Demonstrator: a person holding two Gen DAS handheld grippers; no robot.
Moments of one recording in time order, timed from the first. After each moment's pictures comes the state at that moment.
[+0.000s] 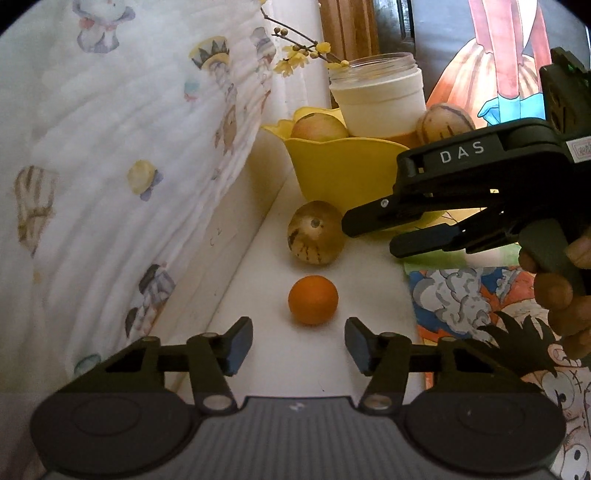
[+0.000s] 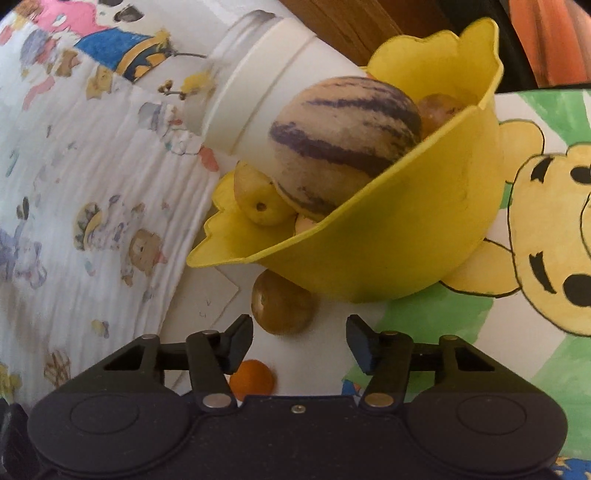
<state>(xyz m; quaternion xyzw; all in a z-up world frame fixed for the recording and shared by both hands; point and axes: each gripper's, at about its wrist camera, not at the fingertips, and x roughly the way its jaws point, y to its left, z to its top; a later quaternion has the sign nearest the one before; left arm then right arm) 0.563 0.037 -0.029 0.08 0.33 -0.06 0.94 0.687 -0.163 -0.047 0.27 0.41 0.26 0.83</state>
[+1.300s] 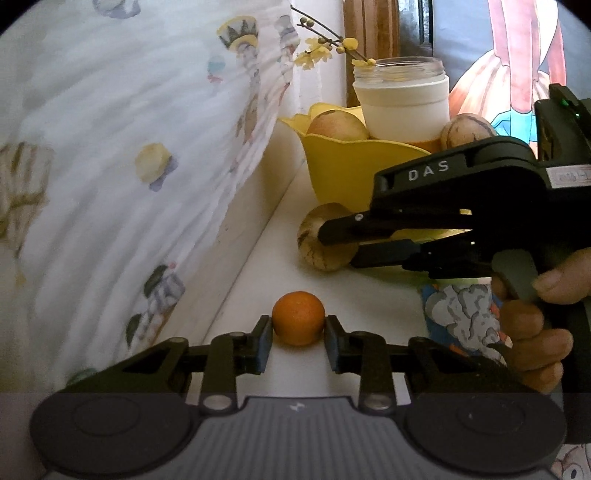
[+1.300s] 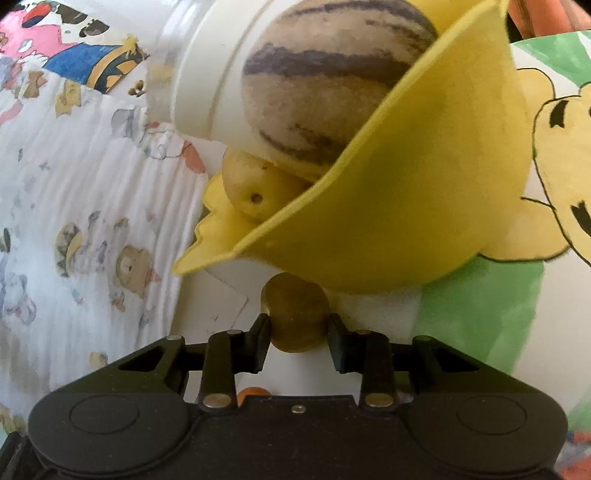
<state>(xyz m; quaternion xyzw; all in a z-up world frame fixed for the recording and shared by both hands) 0.573 0.045 -0.031 0.05 0.35 -0.06 0.94 0.694 -0.145 -0.075 0.33 0.42 0.25 0.81</state>
